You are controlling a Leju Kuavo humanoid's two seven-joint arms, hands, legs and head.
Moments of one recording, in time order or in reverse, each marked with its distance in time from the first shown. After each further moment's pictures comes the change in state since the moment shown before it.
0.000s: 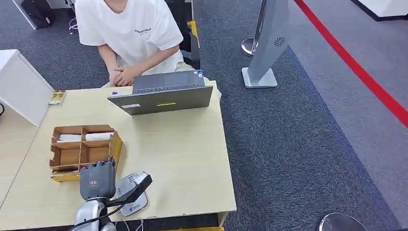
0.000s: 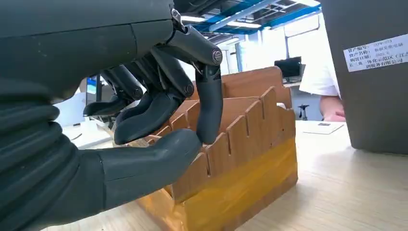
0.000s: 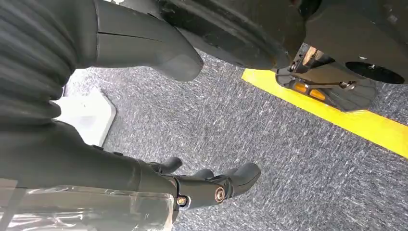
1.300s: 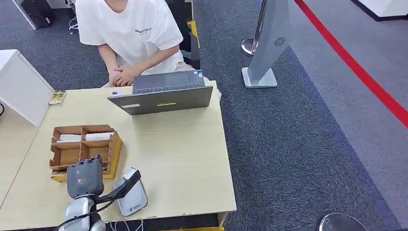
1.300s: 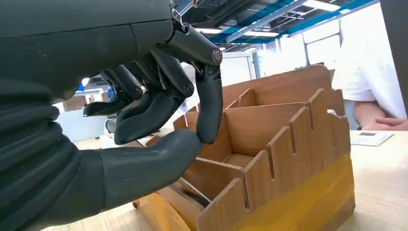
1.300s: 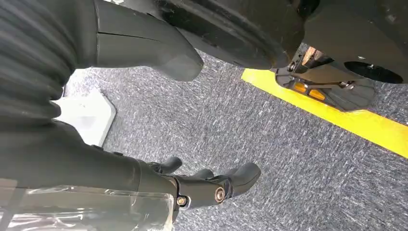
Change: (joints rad) left arm -0.030 0.087 -0.009 0.006 0.000 0.000 0.092; right arm -0.001 0.000 -0.002 0.000 0.000 0.002 0.000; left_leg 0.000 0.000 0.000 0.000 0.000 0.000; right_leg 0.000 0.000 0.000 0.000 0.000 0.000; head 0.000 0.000
